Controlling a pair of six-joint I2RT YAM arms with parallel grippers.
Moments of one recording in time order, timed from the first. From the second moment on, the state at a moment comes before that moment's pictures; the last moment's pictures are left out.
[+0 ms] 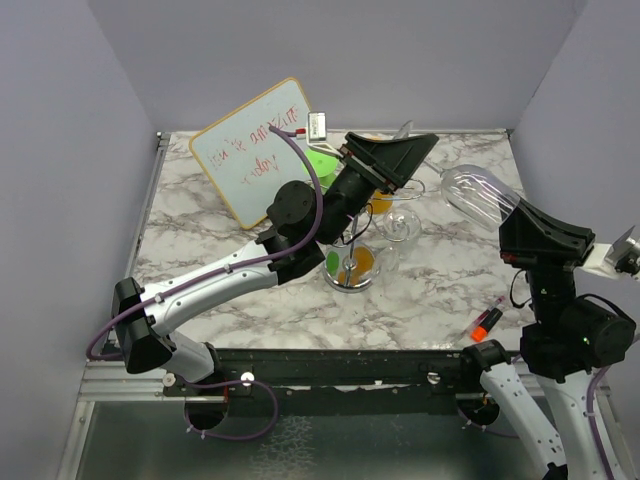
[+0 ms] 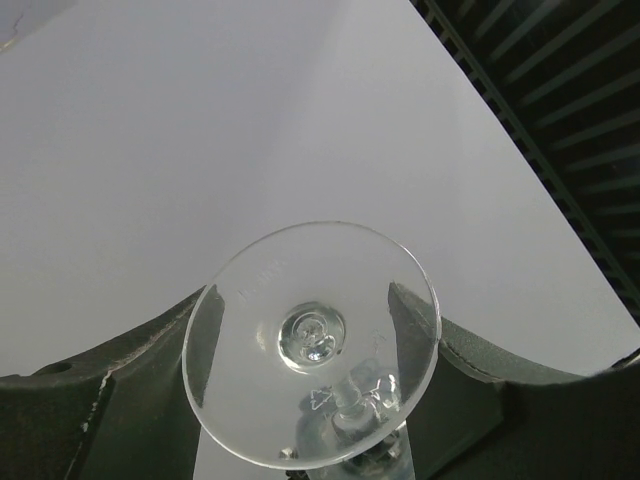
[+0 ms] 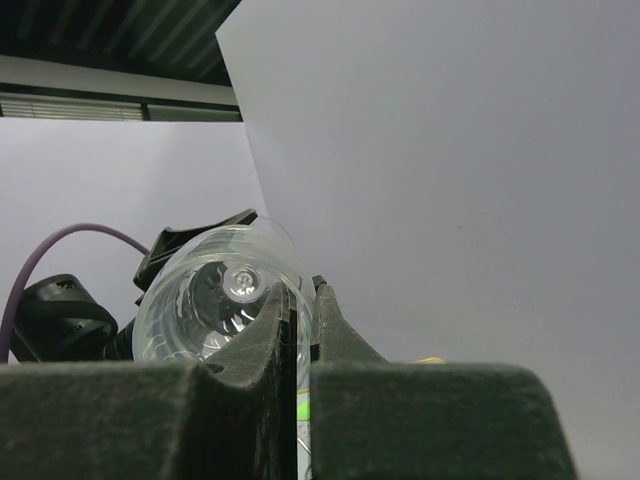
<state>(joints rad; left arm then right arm) -1.09 1.45 1.43 0.60 -0.26 -1.04 0.26 0.38 0.76 0.48 -0.17 0.52</state>
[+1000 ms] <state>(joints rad) -1.09 1.45 1.43 0.67 -0.31 -1.10 0.26 0.51 0.67 0.74 -0.08 0.59</state>
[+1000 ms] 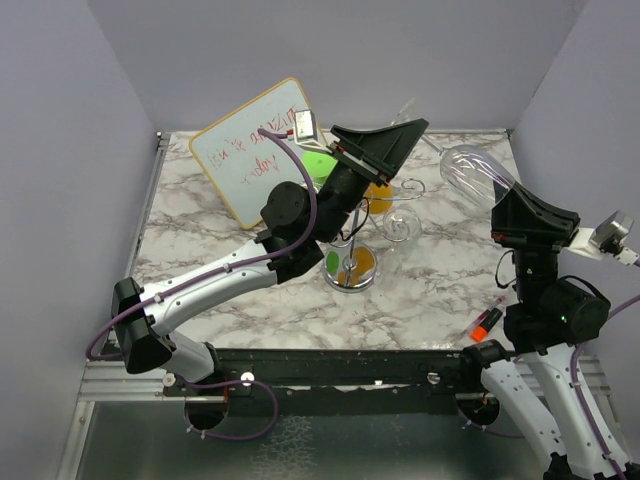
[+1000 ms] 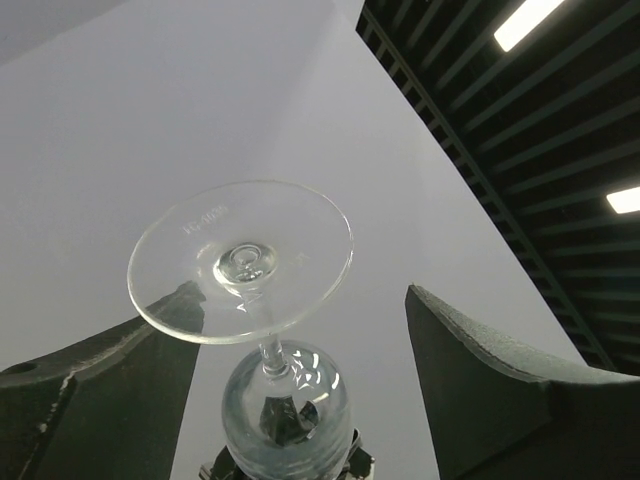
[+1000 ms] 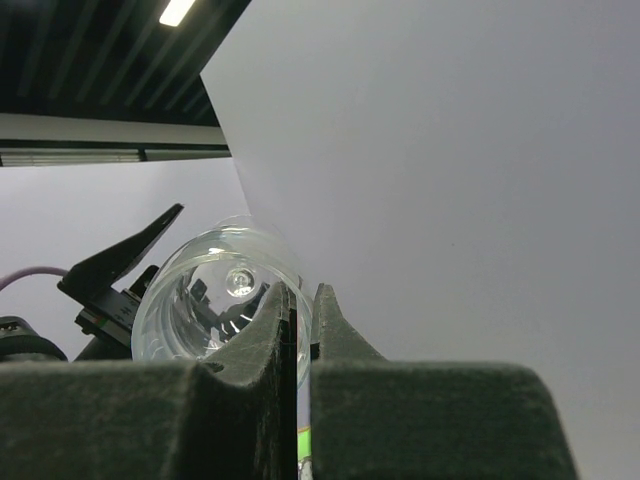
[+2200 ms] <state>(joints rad) -1.09 1.49 1.47 0.72 -0.26 -0.74 0.26 0.35 0.65 0.45 -0.21 0.46</state>
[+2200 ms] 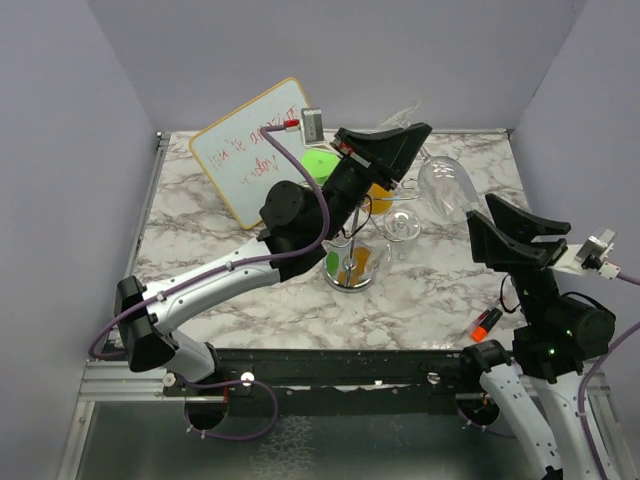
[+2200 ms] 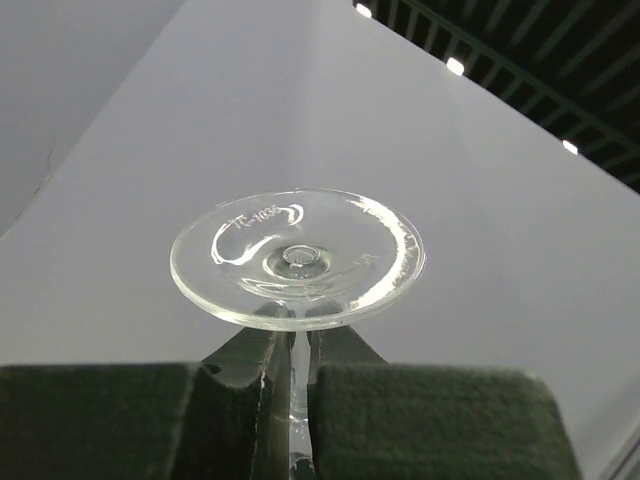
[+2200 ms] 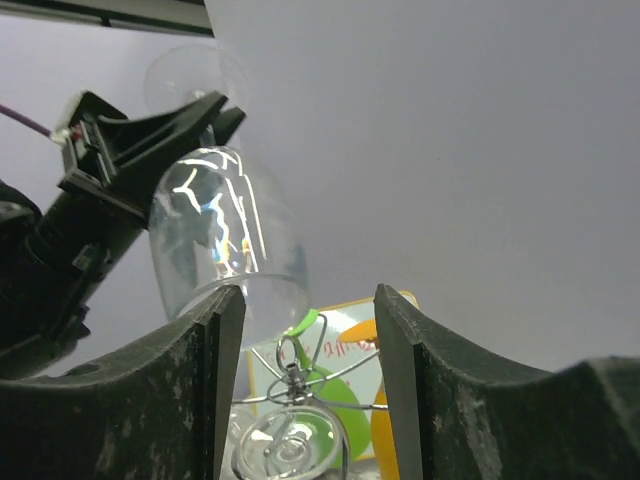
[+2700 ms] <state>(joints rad) -1.09 1.23 1.37 0.58 0.13 -0.42 0.26 0.32 1.04 -0.23 -0.52 0.07</state>
